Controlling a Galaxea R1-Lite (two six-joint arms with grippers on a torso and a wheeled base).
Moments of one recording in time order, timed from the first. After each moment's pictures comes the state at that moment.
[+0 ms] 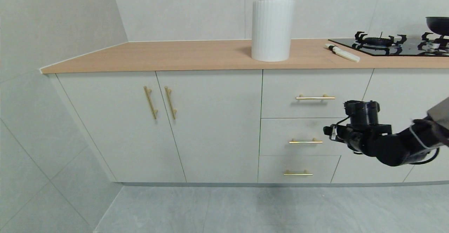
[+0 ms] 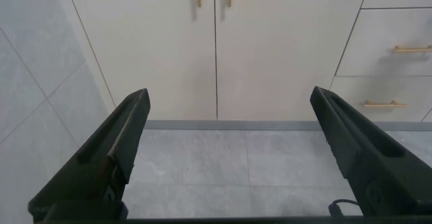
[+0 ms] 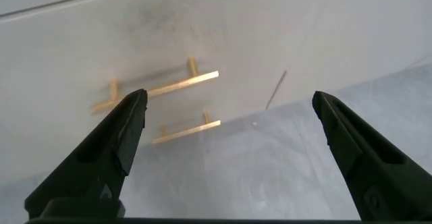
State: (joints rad) left arm 0.00 0.00 0.00 0.00 0.01 0.00; right arm 0.18 2.07 -0.98 -0.61 -0.39 0.26
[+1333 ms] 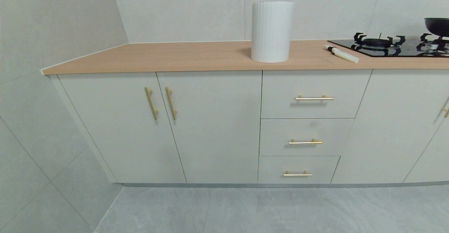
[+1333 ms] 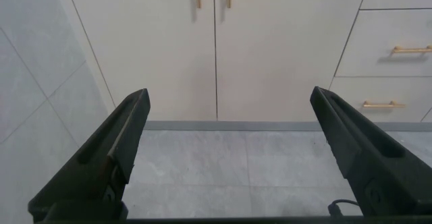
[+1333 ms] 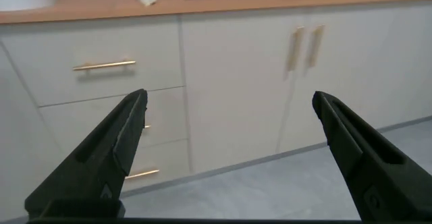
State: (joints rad) left arm 0.00 0.00 0.00 0.00 0.01 0.00; right arm 0.07 0.28 -0.54 0.08 -0.45 -0.11
